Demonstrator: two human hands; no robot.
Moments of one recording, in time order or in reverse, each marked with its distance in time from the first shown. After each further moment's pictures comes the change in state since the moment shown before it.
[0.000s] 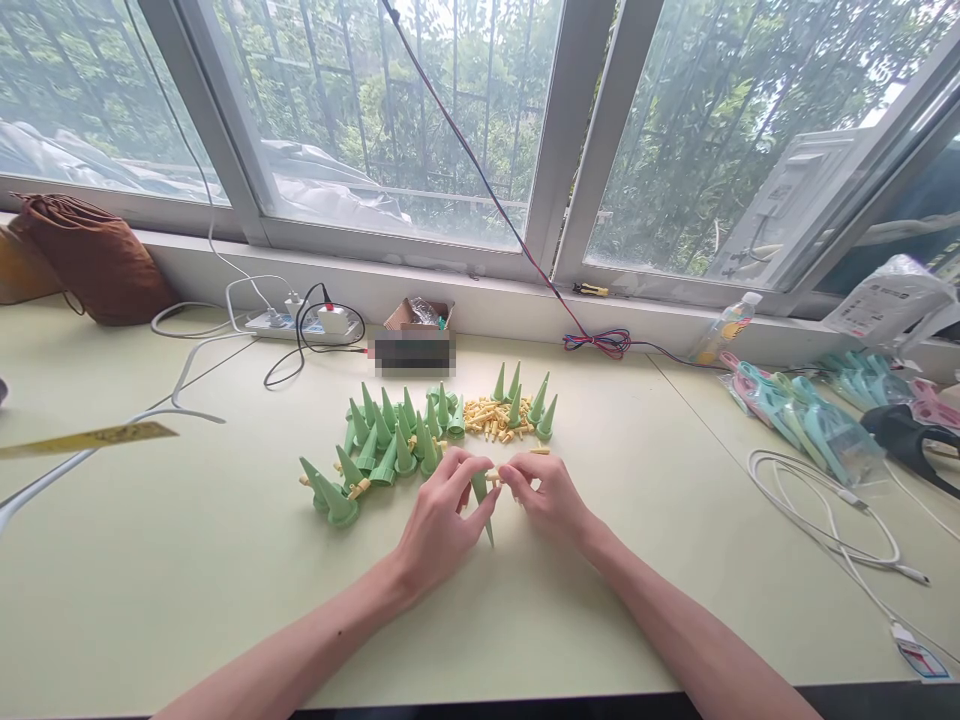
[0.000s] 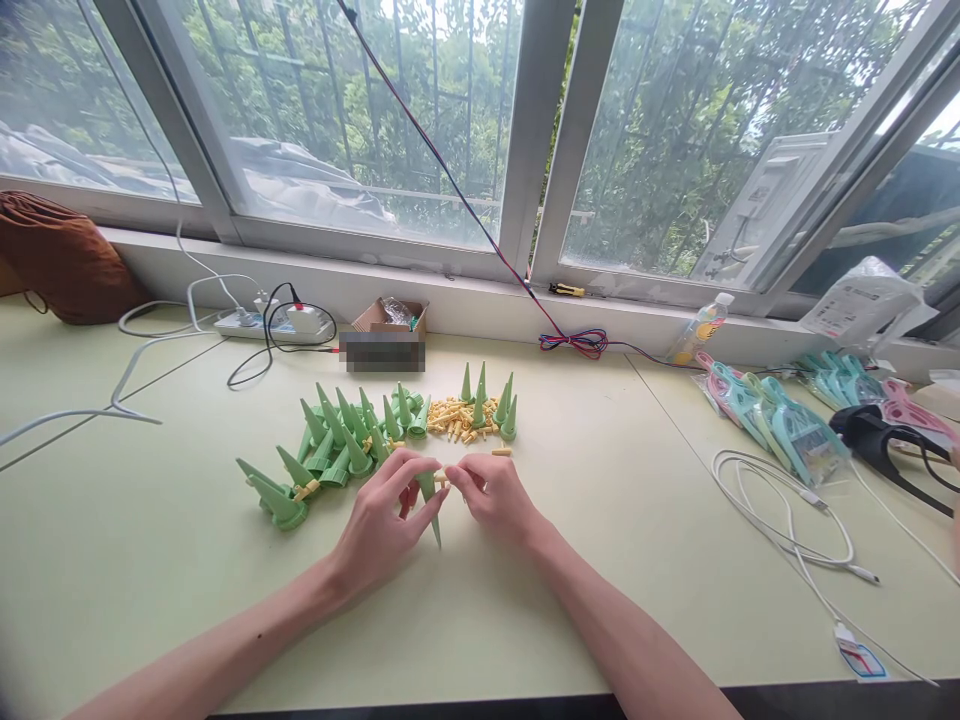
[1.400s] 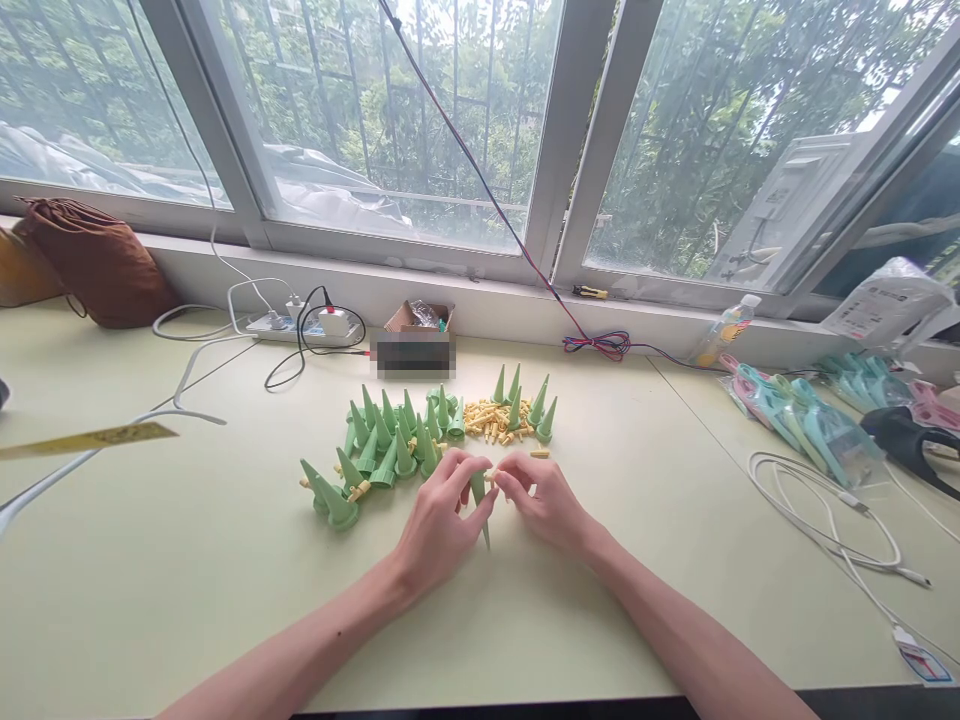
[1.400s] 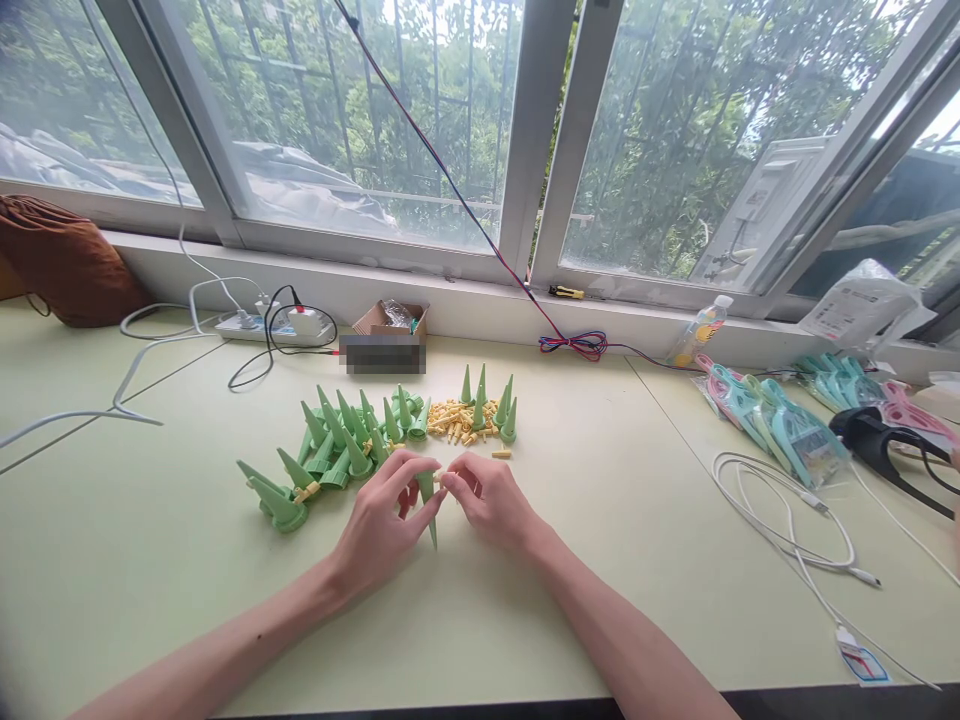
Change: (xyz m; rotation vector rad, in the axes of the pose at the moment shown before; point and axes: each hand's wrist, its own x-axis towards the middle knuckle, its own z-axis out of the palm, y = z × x) left_hand 0.002 -0.001 -0.001 0.006 -0.007 -0.009; right_hand -0.003 0.000 0.001 0.015 -0.062 0.036
